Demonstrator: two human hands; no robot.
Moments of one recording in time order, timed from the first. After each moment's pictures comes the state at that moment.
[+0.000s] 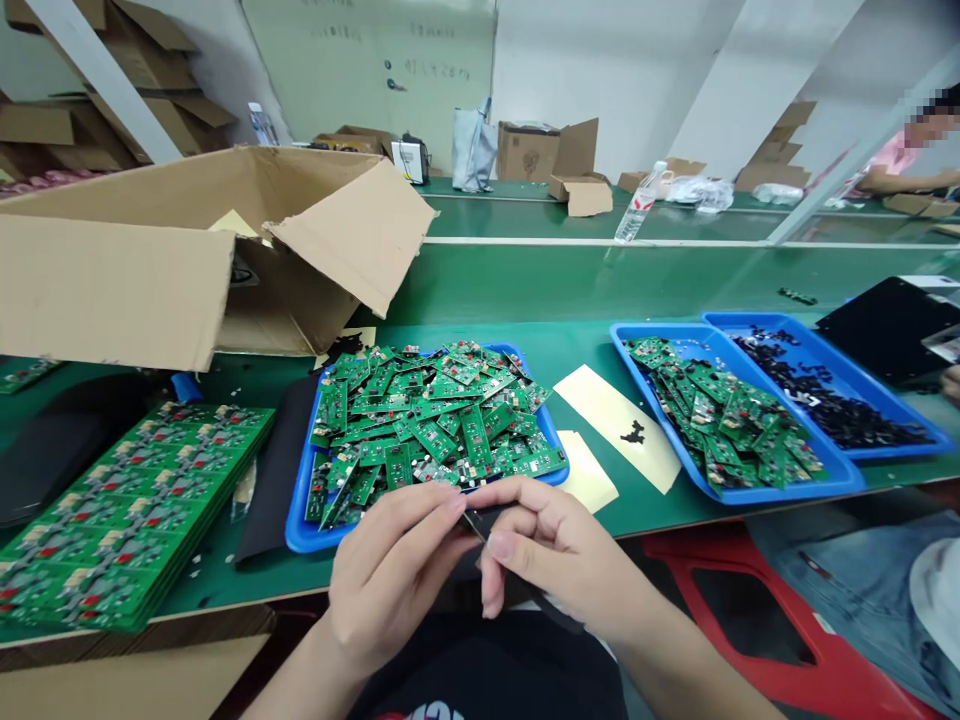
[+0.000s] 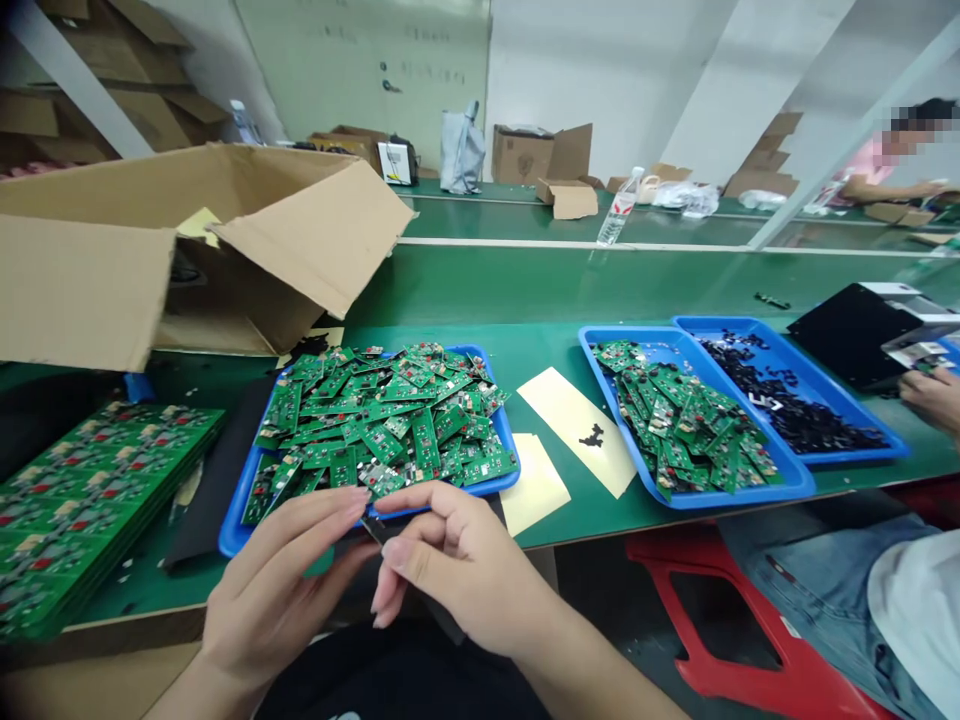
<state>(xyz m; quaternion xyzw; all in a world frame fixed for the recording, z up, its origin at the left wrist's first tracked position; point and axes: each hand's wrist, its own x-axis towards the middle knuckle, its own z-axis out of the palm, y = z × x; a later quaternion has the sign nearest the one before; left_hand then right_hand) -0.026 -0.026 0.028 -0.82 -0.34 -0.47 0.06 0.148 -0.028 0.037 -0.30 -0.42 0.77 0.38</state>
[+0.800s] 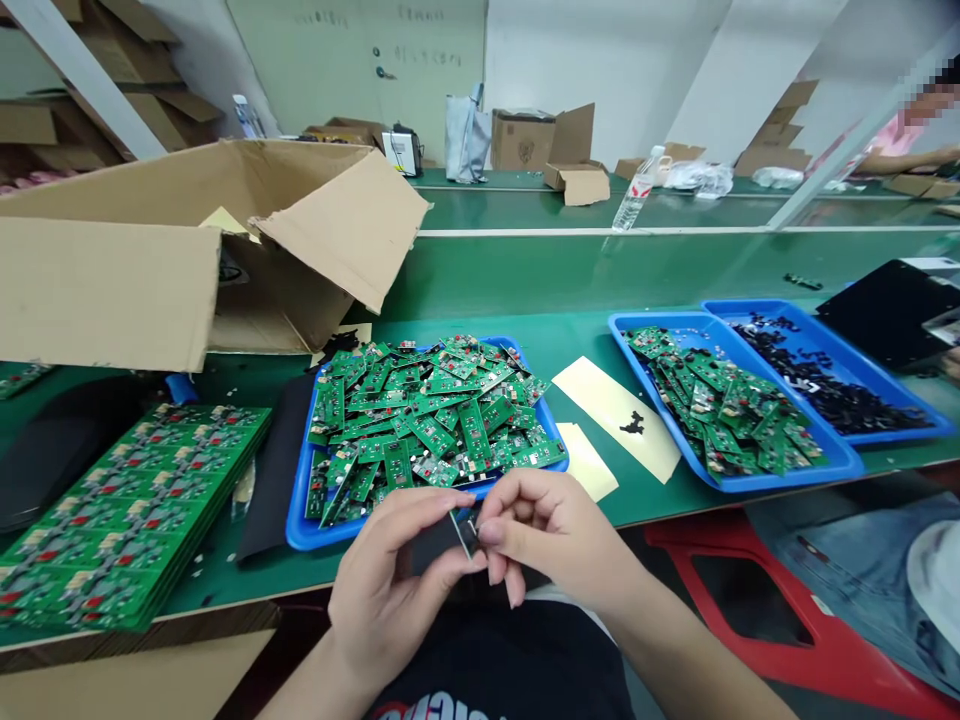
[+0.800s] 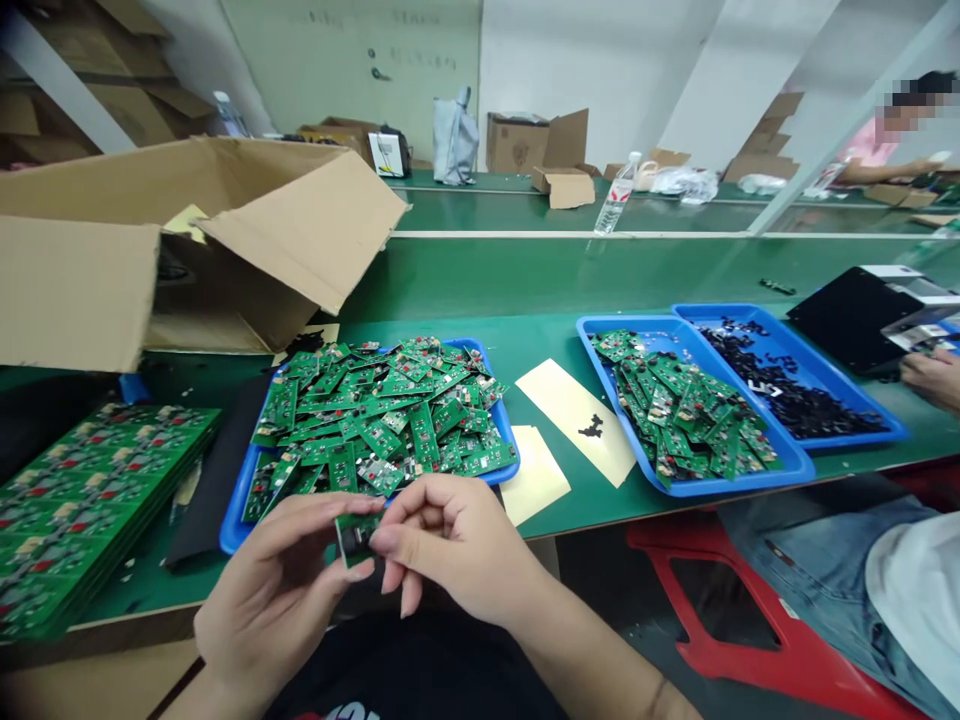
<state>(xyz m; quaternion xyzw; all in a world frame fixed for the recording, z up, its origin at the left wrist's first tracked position) -0.018 -0.036 0.024 -0.70 -0.37 -0.57 -0.22 0.147 -0.018 0.038 -0.33 -0.42 0.76 0.36</state>
